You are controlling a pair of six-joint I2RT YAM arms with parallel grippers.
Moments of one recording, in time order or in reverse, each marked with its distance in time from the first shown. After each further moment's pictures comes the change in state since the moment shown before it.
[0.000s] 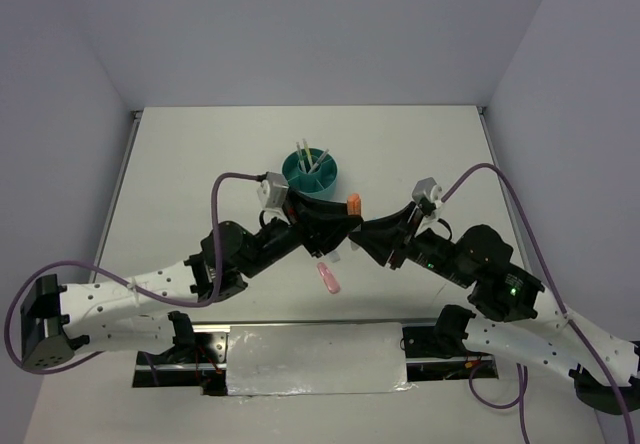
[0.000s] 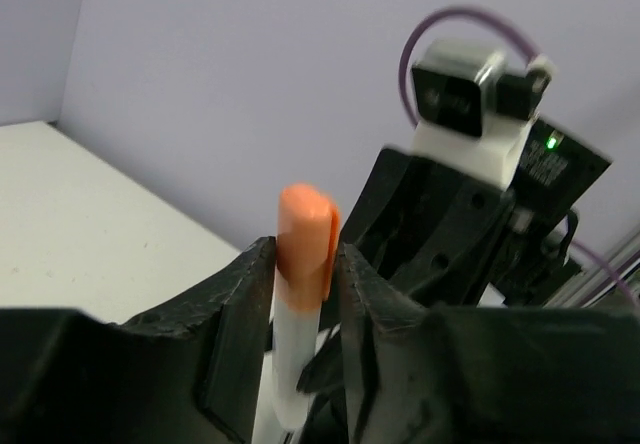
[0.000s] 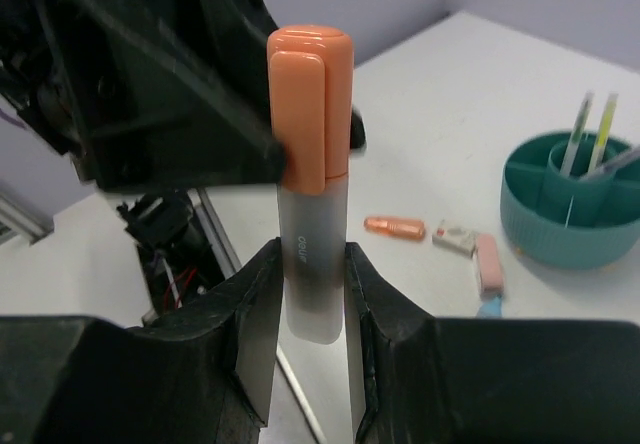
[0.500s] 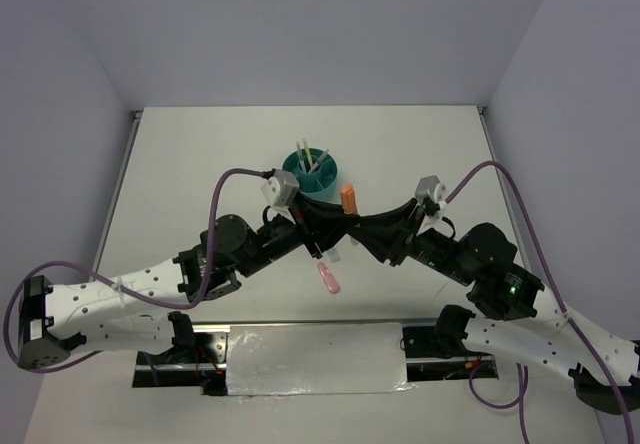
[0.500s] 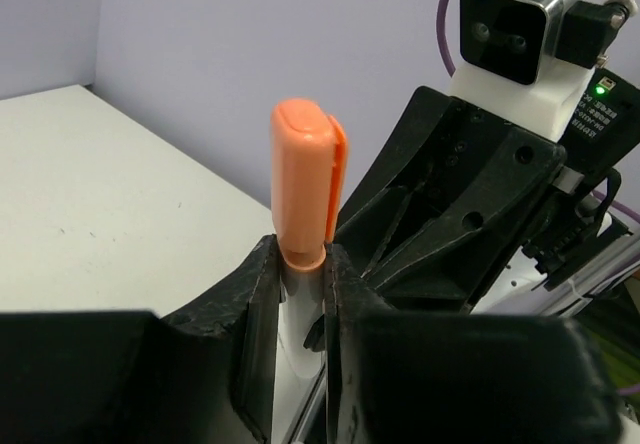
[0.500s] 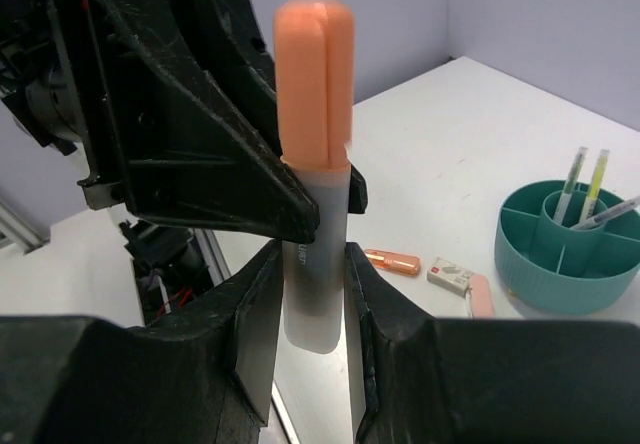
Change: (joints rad) left arm -0.042 -0.029 0.126 -0.295 -0.033 0.058; right arm -0.002 0.023 0.015 0.097 -0.034 -0.062
